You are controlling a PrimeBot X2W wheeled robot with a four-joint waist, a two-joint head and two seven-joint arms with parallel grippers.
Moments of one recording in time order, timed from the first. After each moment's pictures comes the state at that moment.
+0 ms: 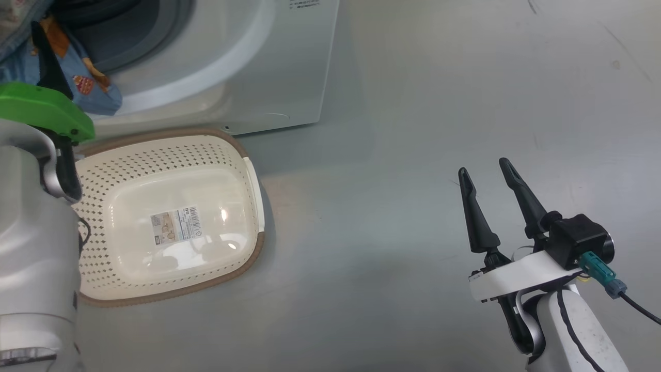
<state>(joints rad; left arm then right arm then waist) -0.93 0.15 0.04 0.93 -0.30 -0.03 -0.24 -0.14 -0.04 0.19 0.09 0.19 0.09 -0.26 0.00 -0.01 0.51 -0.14</state>
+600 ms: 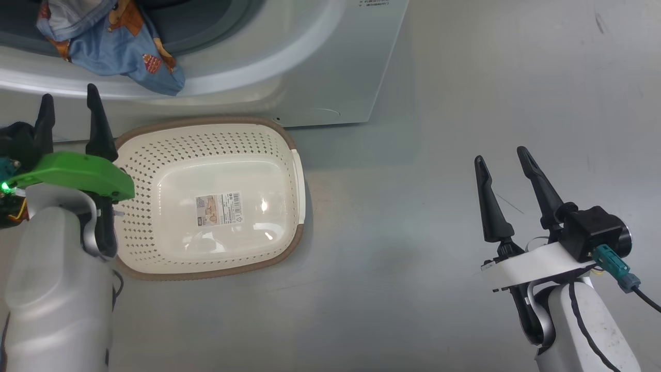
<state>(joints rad) -0.69 0.08 0.04 0.74 -0.31 -0.08 -0.25 -0.16 -0.05 0.14 0.08 0.15 0.10 -0.26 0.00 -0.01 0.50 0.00</state>
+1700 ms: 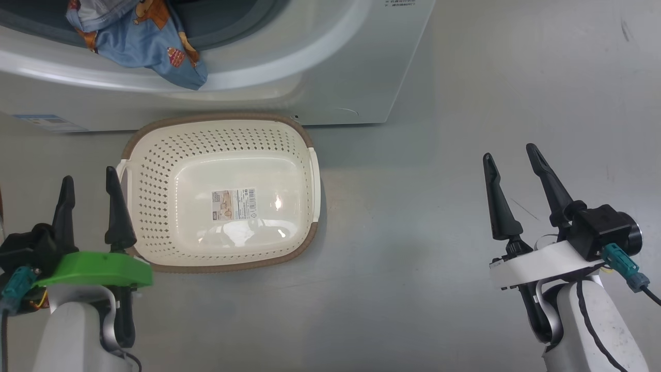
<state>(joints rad) -0.28 0.04 0.07 0.33 -0.34 -0.11 -0.25 -0.16 -0.05 0.11 0.08 0.13 0.11 -0.26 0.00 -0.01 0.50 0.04</state>
